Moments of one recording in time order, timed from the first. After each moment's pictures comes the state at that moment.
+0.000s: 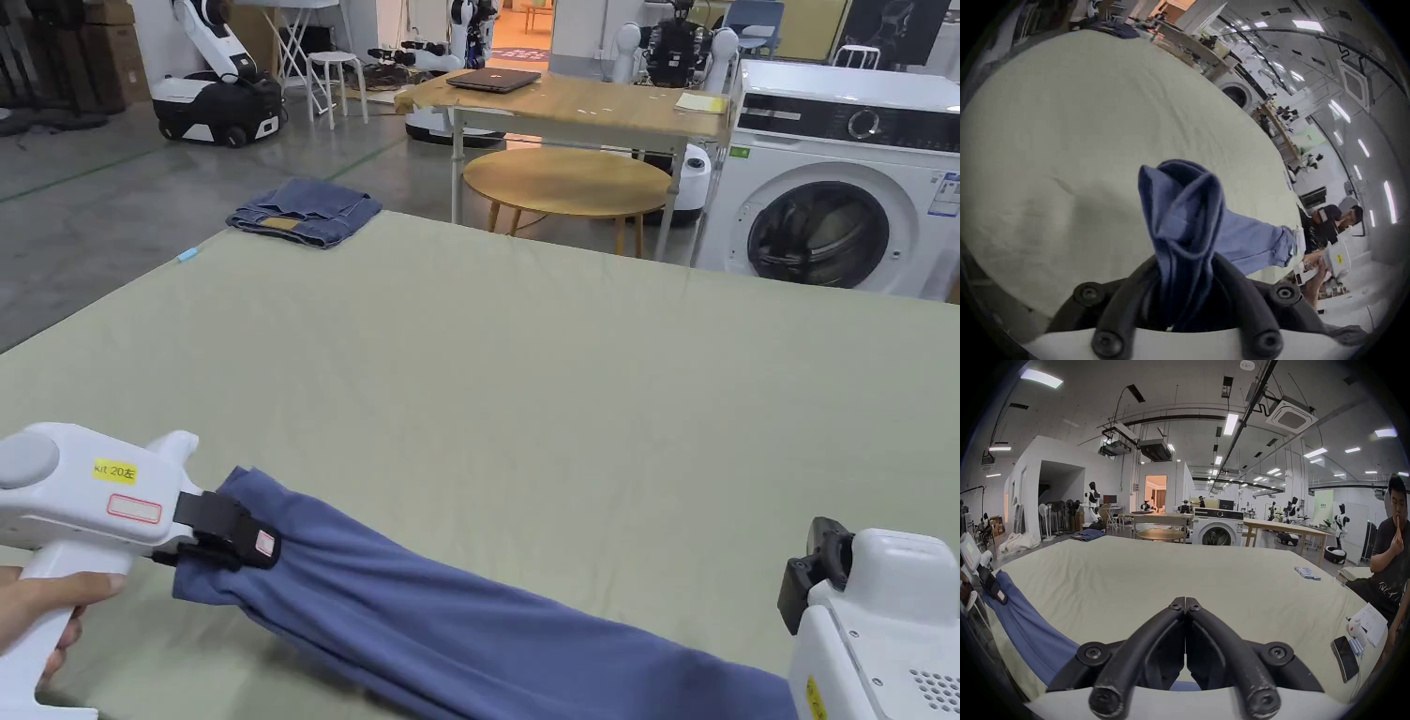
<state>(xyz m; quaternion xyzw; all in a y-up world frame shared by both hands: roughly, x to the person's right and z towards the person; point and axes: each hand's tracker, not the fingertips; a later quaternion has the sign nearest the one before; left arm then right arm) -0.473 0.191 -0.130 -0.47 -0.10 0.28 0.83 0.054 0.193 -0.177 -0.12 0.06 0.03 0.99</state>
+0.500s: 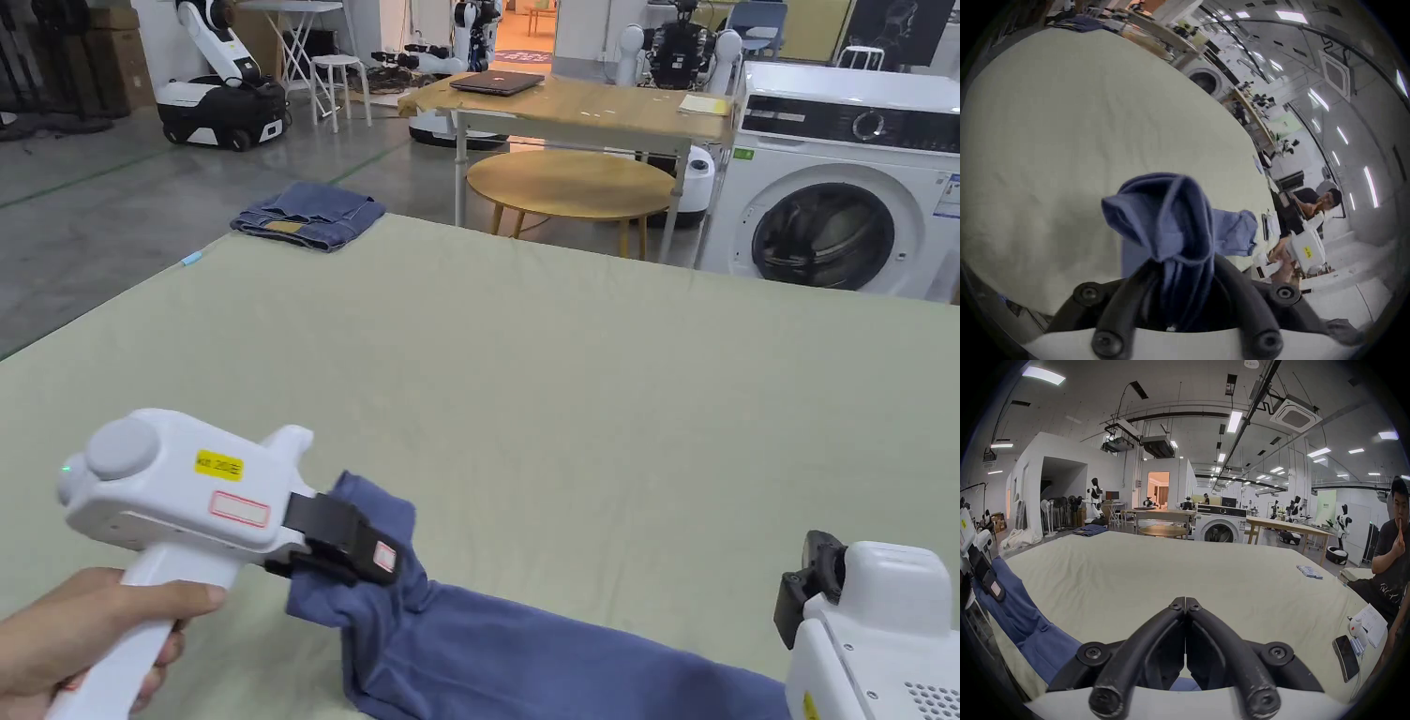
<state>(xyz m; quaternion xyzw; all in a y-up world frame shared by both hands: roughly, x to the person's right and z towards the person) -0.357 0.227 -0.150 -0.48 -0.22 0.30 0.80 0.051 0.187 -0.176 -0.13 0.07 0.03 0.99</state>
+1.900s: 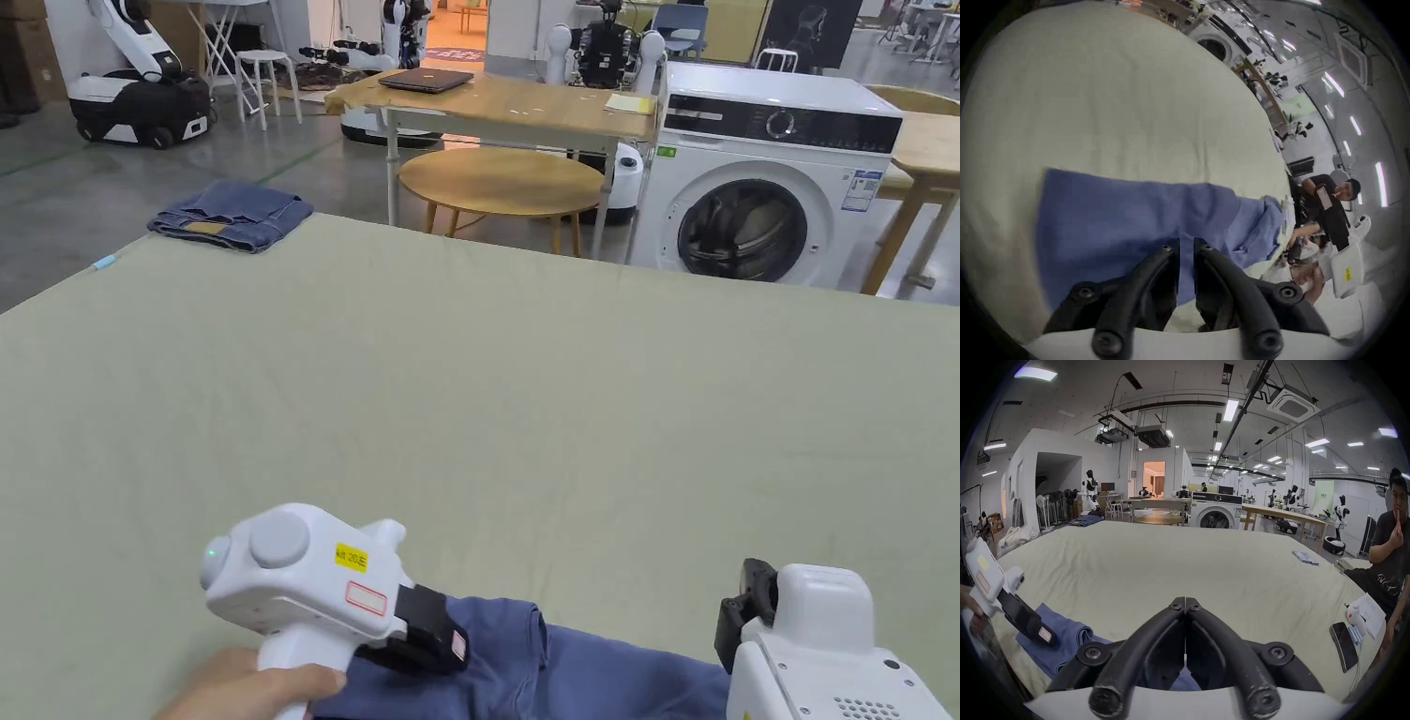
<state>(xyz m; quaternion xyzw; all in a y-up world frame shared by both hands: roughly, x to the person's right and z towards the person) -0.262 0.126 -0.212 -0.55 -0.22 0.29 0.76 0.072 0.171 -0.167 -0.17 0.05 0.03 0.98</state>
